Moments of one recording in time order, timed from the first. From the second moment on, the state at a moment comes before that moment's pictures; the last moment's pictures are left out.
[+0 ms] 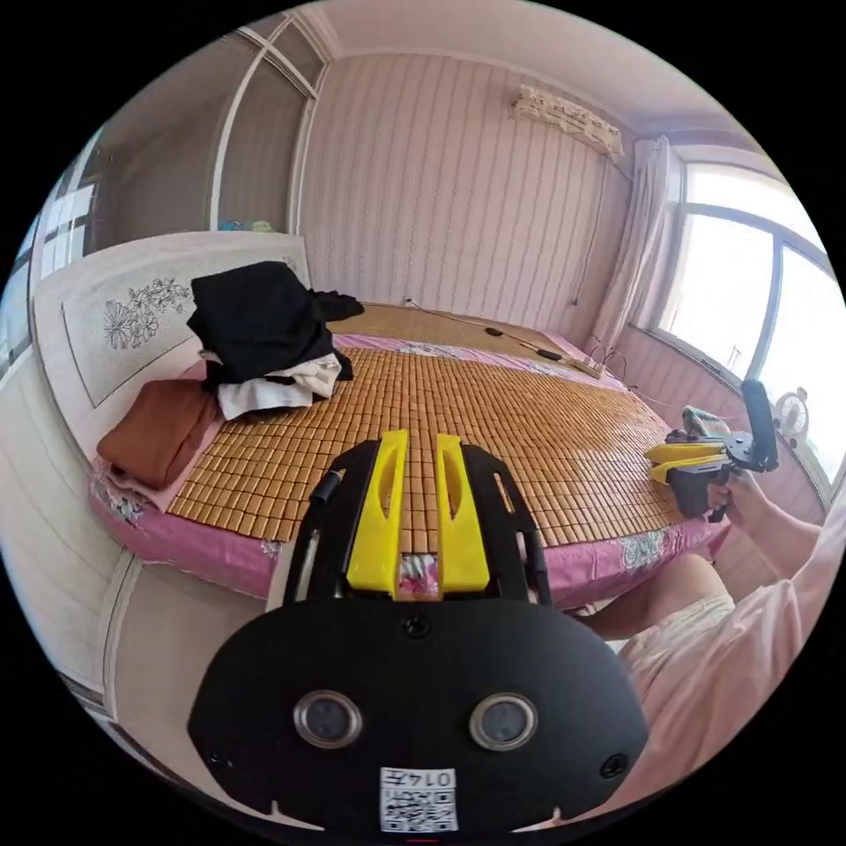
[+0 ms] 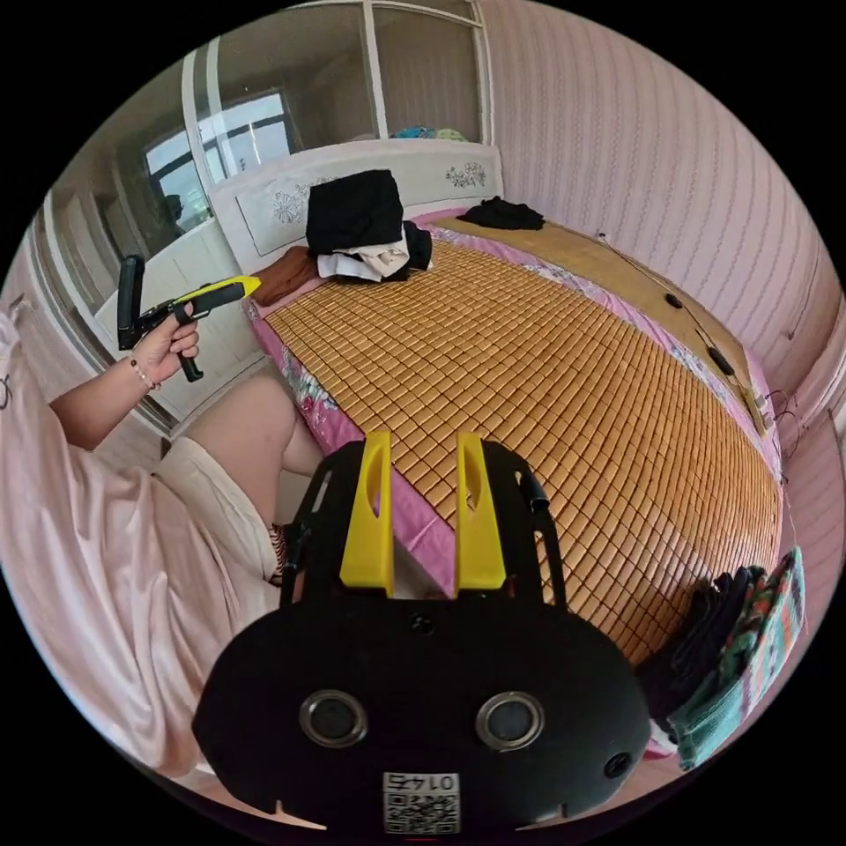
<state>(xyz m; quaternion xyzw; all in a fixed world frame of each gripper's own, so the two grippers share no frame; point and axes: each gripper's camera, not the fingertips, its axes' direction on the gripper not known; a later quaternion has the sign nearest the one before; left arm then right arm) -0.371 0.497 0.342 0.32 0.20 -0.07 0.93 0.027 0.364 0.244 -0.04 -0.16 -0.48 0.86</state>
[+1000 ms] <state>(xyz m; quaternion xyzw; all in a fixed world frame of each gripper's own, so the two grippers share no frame) -0.815 0.501 0.497 0.14 0.30 -0.47 0.82 -0.590 0.492 0.530 -0.19 -0.14 -0.74 0.63</state>
